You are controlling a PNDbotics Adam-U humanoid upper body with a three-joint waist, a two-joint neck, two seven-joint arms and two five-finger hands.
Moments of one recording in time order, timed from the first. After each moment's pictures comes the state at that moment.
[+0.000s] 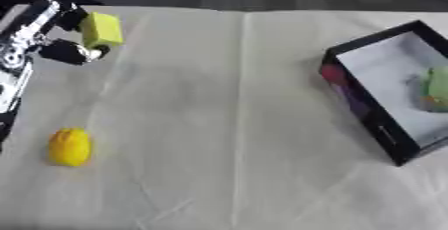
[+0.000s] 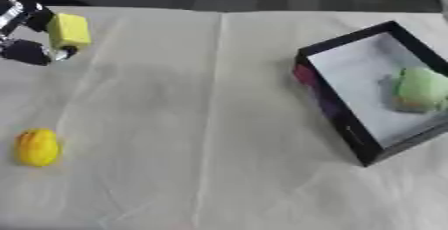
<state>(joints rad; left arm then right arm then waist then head) -0.82 0.38 -0.14 -1.12 -0.54 0.02 -0.15 -0.78 -0.79 0.18 -1.77 -0.68 -0.02 0.66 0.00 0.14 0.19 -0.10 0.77</state>
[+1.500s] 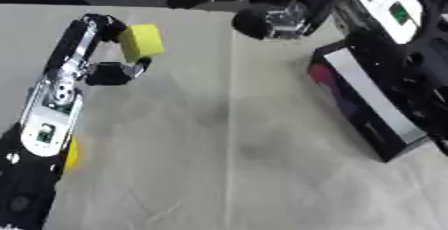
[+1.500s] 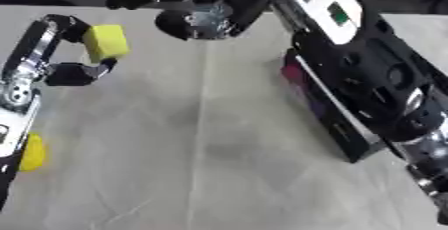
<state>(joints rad) -0.73 0.11 -0.15 -1.31 -0.68 0.02 -0.04 -0.92 -0.51 0.37 -1.69 -0.43 -0.10 0.86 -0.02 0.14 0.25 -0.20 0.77</state>
